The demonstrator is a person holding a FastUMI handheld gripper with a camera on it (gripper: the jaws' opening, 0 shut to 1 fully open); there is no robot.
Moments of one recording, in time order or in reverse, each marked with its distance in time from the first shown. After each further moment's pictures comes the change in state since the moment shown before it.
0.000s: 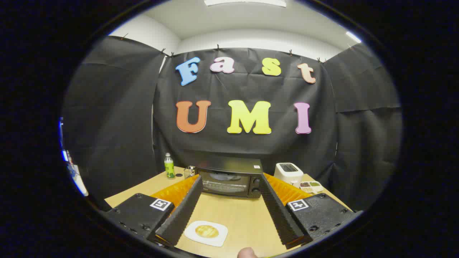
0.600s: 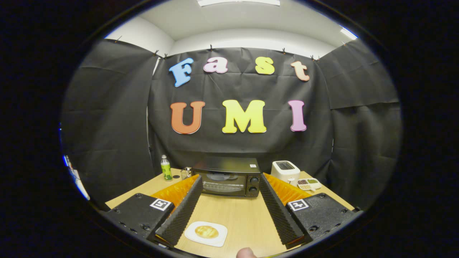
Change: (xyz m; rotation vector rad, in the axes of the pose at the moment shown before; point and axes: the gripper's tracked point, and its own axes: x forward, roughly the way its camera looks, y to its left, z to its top) arm 0.000 -0.010 0.002 0.035 -0.010 -0.043
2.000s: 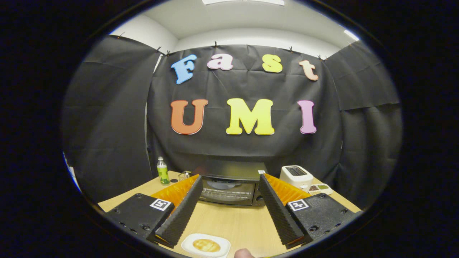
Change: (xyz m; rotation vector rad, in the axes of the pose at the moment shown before) arm 0.103 0.023 -0.012 -0.025 -0.005 0.036
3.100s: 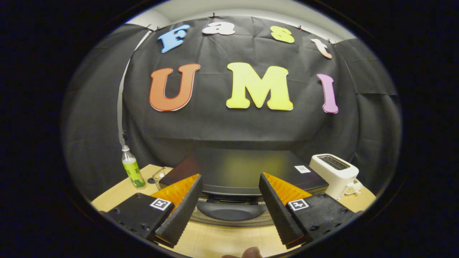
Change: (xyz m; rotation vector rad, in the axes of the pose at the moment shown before) arm 0.252 0.033 -0.084 0.005 0.138 -0.082
